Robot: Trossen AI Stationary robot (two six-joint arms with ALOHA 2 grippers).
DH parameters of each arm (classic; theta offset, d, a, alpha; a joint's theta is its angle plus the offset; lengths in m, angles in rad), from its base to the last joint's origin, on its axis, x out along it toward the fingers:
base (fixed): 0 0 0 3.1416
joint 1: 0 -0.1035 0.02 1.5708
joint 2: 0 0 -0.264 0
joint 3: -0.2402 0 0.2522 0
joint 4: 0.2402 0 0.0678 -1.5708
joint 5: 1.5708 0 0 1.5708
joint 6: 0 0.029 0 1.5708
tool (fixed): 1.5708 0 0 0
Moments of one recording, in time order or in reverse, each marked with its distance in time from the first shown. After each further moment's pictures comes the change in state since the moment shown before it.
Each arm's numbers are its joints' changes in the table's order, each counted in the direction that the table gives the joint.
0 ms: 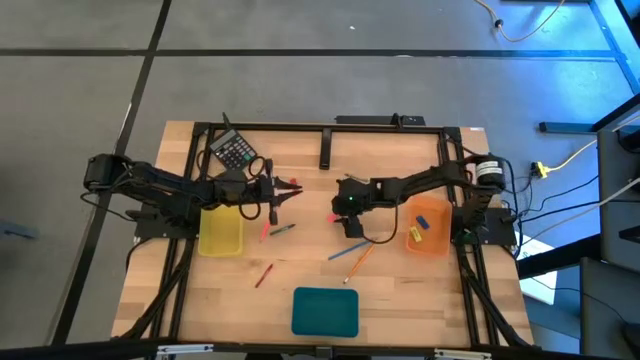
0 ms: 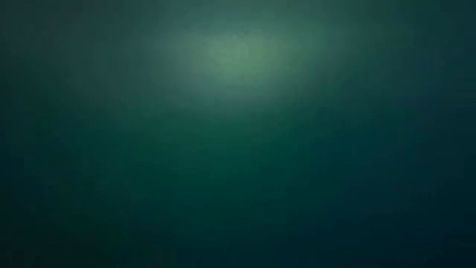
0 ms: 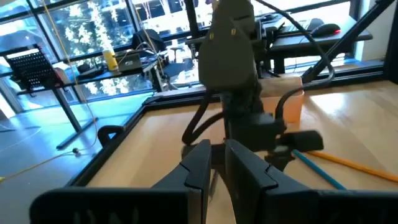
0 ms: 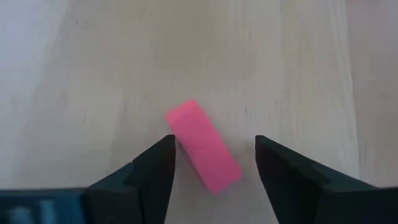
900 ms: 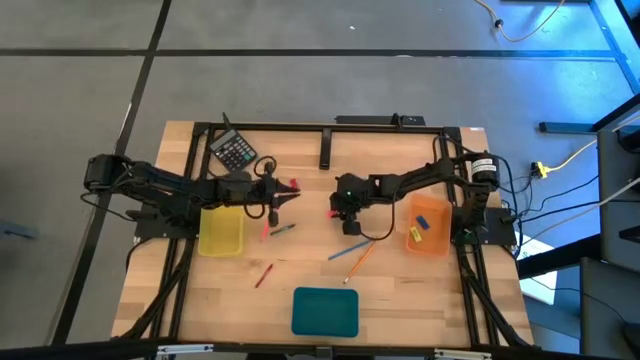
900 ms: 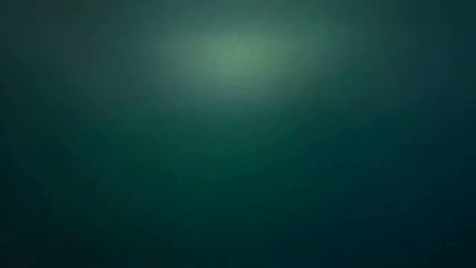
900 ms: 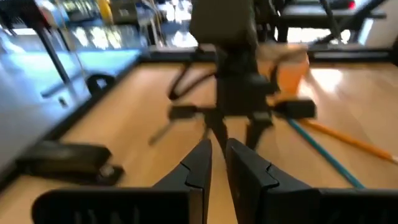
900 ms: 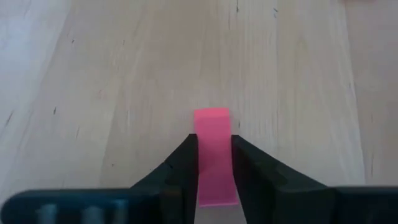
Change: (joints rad) left arm -0.001 0.000 0.000 0.175 -0.009 -0.169; right arm 0.057 0.037 -0.003 -0.019 -0.068 -0.009
